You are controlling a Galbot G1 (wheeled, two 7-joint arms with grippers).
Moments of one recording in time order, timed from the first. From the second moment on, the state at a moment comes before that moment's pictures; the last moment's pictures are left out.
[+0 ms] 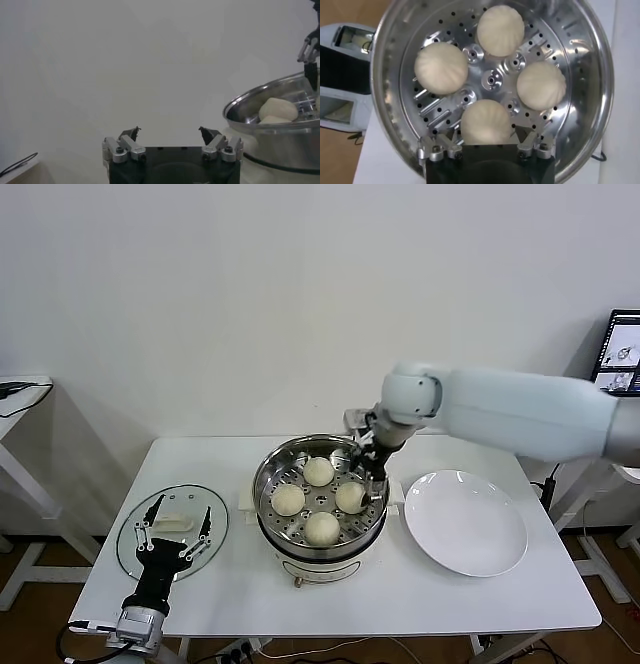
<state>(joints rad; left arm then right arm) 1.59 -1.49 -0.70 -2.11 0.23 -0.10 0.14 0.70 0.96 -1.43 1.46 0.61 -0.47 -1.00</state>
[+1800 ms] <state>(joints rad) 1.55 -1.47 -0.76 -2.07 0.21 -0.14 0.12 -1.45 1.15 0.63 1.95 0.54 0.26 0.01</state>
